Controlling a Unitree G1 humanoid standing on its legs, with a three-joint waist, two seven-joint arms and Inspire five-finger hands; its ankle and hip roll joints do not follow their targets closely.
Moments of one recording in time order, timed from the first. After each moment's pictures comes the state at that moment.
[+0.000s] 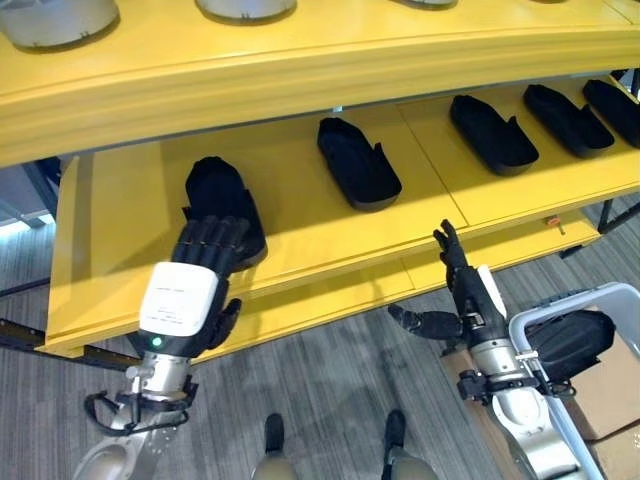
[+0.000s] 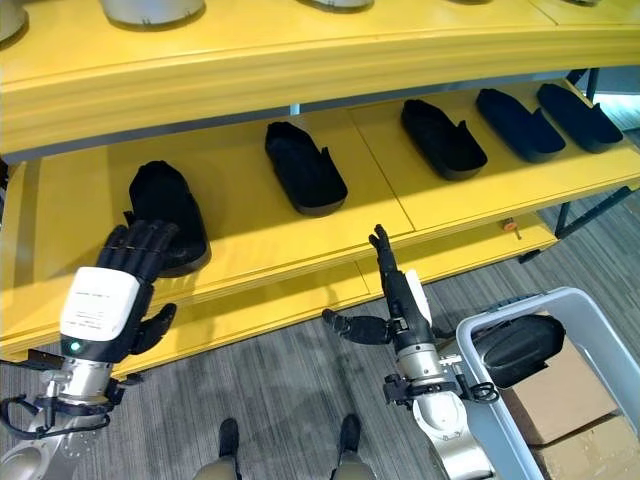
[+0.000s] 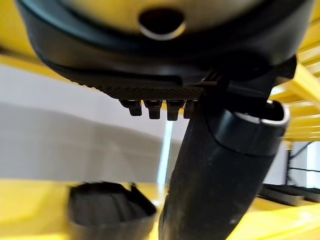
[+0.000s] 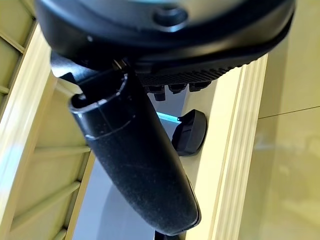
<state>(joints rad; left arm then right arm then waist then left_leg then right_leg) 0.26 0.68 -0.08 -0.22 0.87 -0.11 0.53 0.12 -0.44 0.20 -0.15 0.12 -0.28 -0.18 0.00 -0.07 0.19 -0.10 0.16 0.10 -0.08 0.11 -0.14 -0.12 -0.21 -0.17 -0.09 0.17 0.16</state>
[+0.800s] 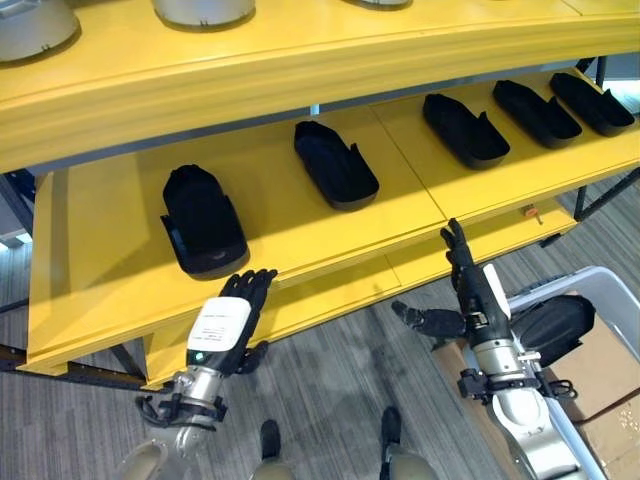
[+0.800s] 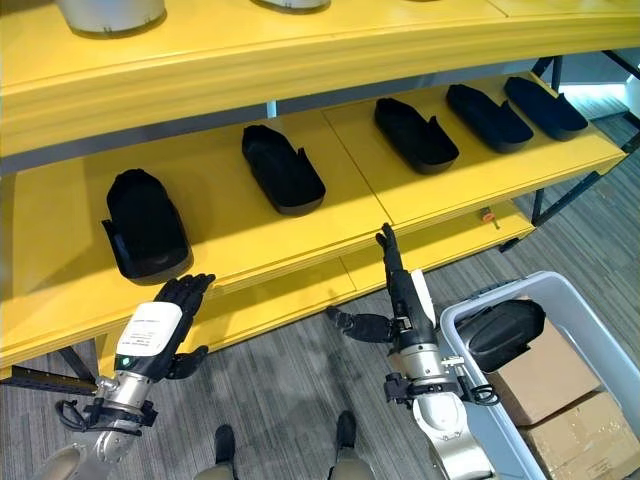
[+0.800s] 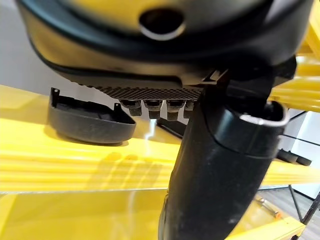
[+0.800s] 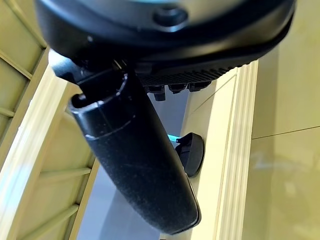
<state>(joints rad) 0.21 0.64 -0.21 0.00 0.79 -0.10 0.44 0.12 -0.44 0.20 -0.15 0.12 -0.28 -0.21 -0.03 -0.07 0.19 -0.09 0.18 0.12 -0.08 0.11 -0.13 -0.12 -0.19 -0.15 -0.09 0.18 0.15</state>
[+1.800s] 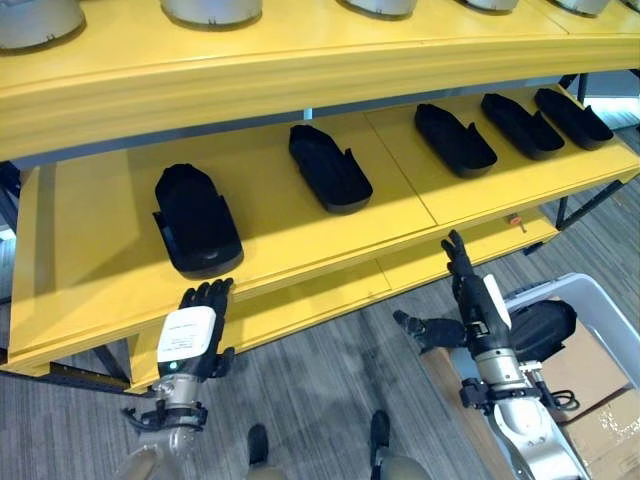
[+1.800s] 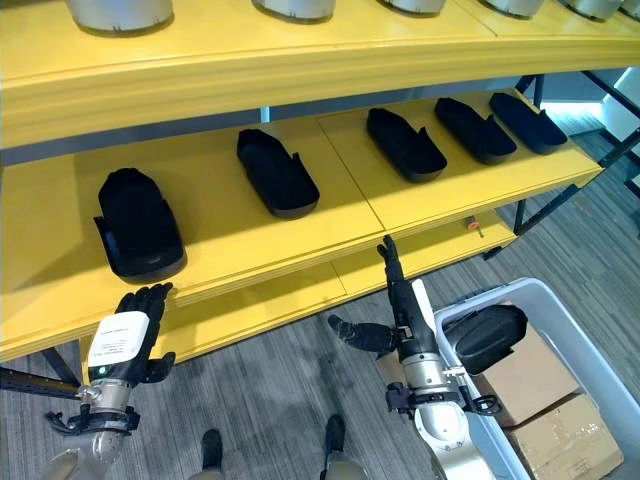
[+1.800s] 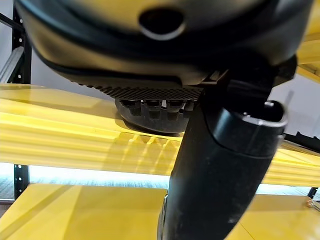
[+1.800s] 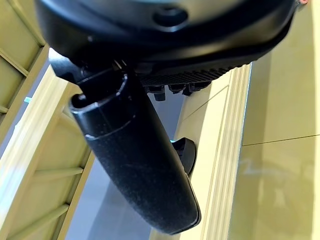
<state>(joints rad) 0.18 0.60 -0.15 0.16 0.79 0.02 0.51 0.17 -0.44 0.20 -0.15 0.12 -0.28 -0.21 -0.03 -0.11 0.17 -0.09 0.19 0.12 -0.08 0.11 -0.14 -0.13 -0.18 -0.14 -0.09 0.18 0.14</state>
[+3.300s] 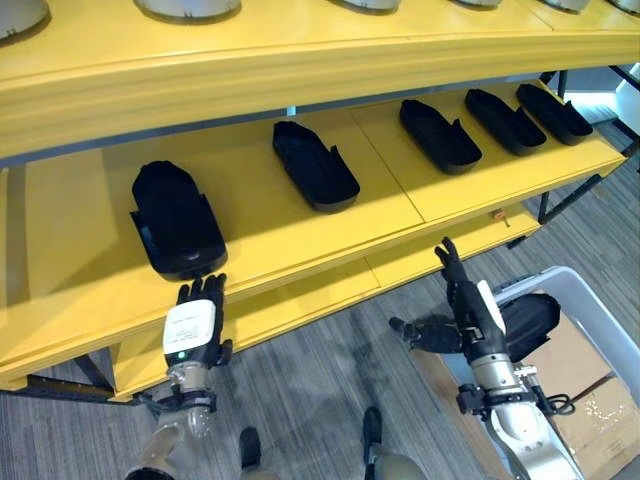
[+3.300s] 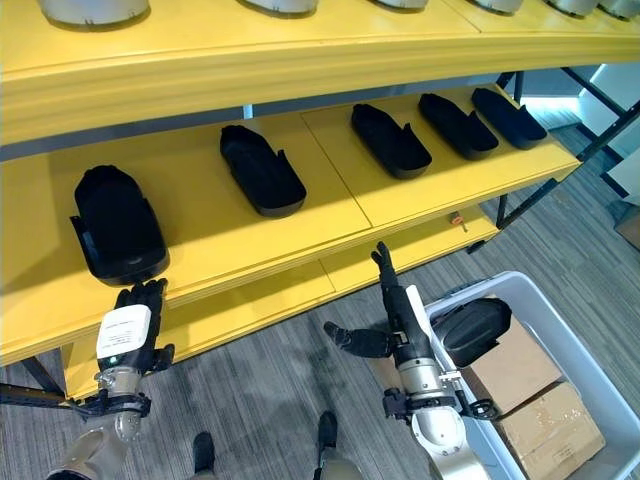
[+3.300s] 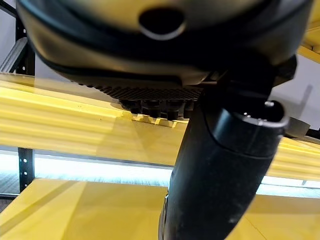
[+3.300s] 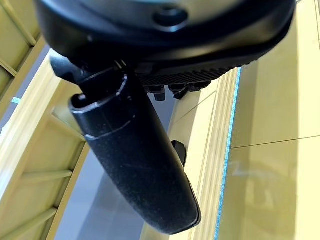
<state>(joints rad) 0.02 0.52 -0.20 0.38 0.78 0.10 0.58 0.19 -0.44 0.23 -0.15 0.12 -0.28 -0.21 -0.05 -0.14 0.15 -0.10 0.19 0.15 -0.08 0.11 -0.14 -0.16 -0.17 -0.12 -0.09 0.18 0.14</state>
